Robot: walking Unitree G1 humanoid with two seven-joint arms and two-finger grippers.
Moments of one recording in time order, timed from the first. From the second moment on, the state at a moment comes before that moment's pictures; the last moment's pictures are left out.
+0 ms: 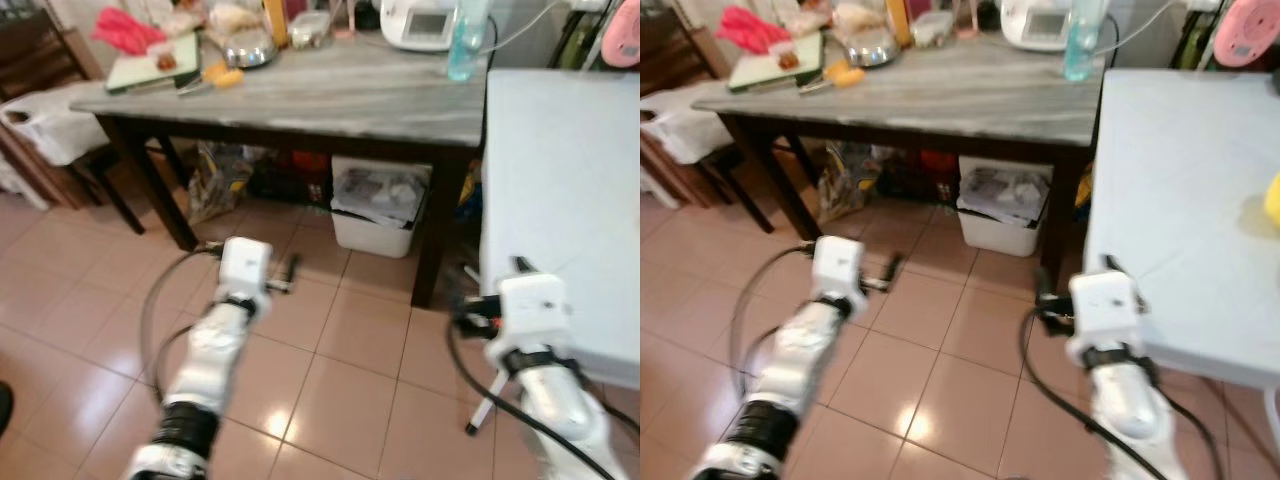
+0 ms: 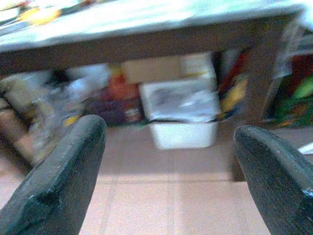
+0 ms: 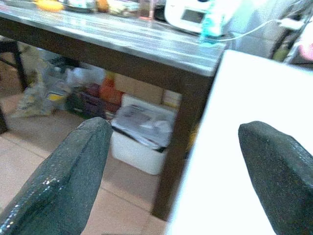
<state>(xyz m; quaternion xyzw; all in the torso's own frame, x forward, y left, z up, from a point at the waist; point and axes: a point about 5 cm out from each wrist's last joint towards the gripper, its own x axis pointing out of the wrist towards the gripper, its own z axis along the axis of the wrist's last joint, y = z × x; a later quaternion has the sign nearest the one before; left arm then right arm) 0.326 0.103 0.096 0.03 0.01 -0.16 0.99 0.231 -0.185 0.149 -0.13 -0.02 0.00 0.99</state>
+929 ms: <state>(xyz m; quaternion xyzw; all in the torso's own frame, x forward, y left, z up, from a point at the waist) 0.332 0.102 0.114 0.01 -0.01 -0.15 0.99 0.226 -0.183 0.157 -0.13 -0.03 0.00 0.99</state>
